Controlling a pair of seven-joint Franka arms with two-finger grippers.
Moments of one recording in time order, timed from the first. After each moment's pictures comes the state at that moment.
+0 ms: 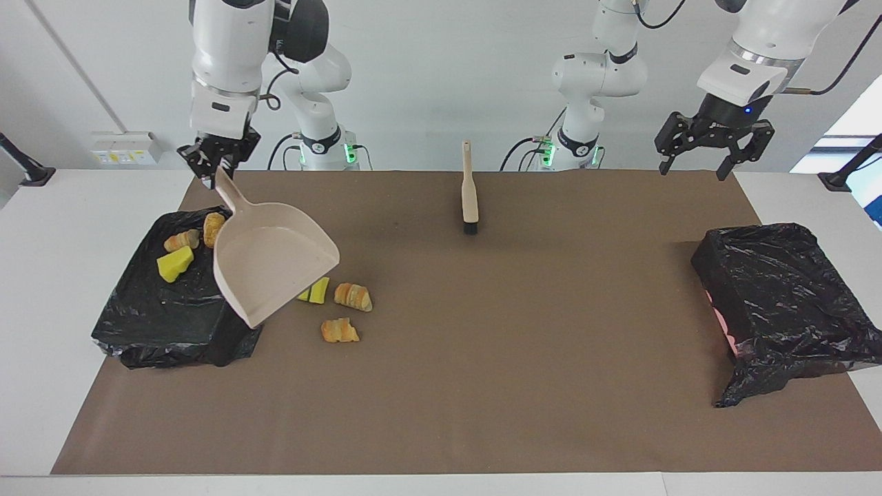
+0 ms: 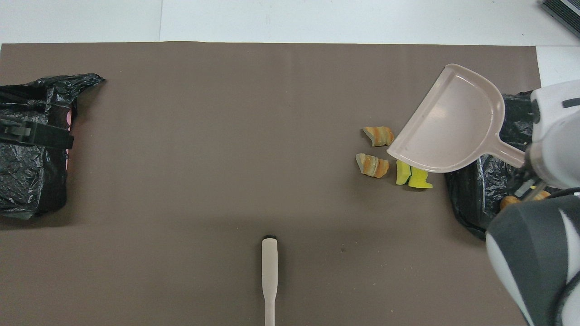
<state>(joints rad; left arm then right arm) -0.13 -0.01 0.02 -1.46 0.00 1.53 0.10 0.01 -0.11 0.17 -1.78 -0.37 1.64 -0.59</state>
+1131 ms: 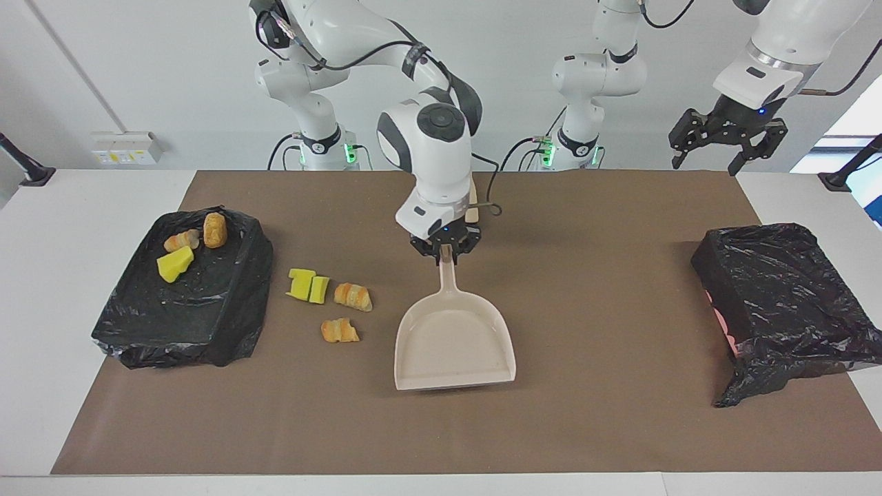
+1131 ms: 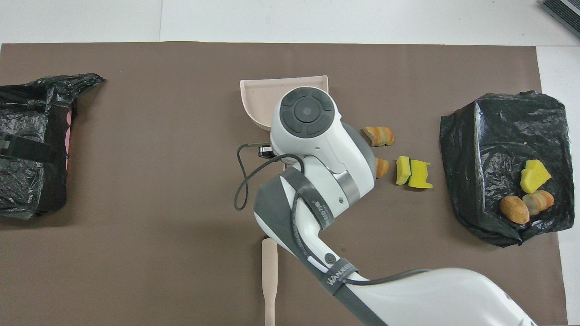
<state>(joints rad) -0.09 -0.02 0.02 -1.47 0.00 1.47 0.16 0.46 0.51 0.17 -1.39 -0.06 1.95 0.63</state>
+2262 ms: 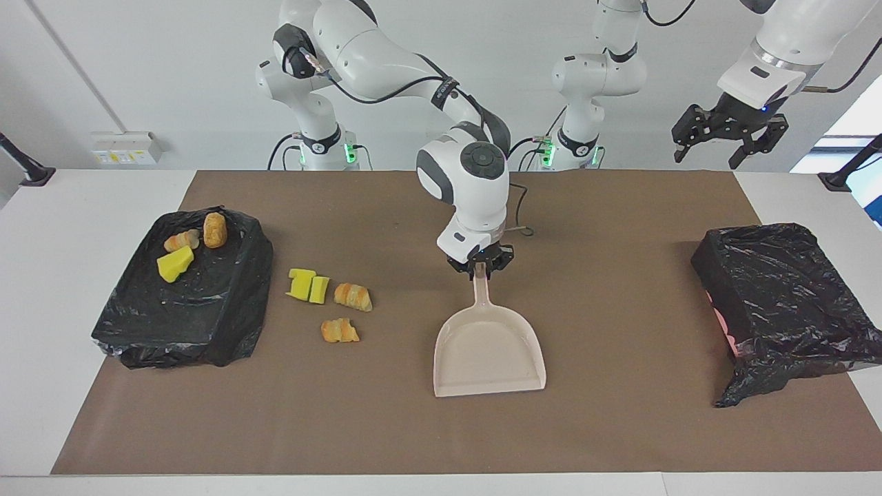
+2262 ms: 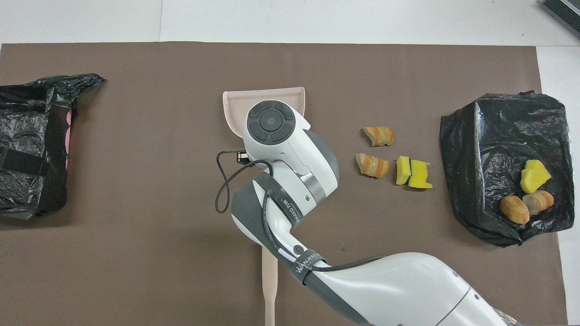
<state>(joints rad) -0.07 -0.04 0.02 -1.50 0.00 1.42 0.17 0.51 0.61 0.17 -1.34 -0.05 1.98 0.66</state>
